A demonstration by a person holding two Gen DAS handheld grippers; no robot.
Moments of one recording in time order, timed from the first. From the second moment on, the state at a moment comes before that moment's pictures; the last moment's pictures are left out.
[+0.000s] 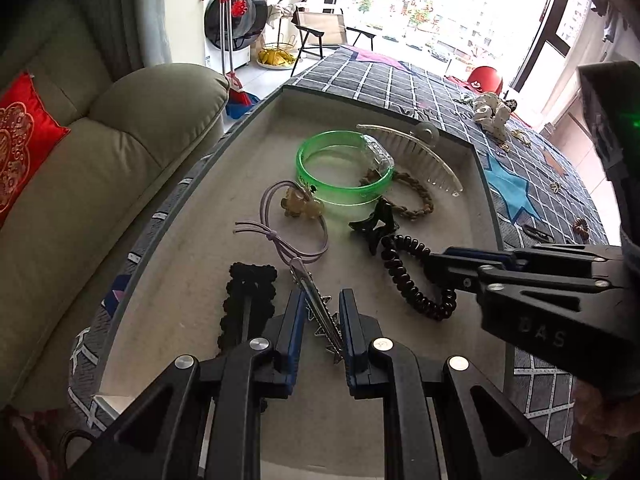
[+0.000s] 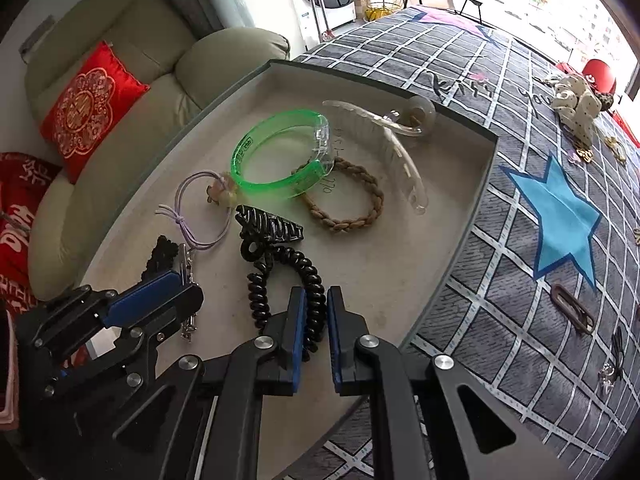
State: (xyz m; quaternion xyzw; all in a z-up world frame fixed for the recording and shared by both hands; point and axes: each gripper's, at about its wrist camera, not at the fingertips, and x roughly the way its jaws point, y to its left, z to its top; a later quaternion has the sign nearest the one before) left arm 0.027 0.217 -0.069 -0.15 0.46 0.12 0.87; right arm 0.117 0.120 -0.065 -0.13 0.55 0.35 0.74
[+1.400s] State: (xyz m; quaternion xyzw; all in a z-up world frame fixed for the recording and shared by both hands) left arm -0.040 0.206 -0.002 -0.10 0.40 0.23 0.88; right arm 0.063 0.043 0.012 -0.07 0.47 0.31 0.83
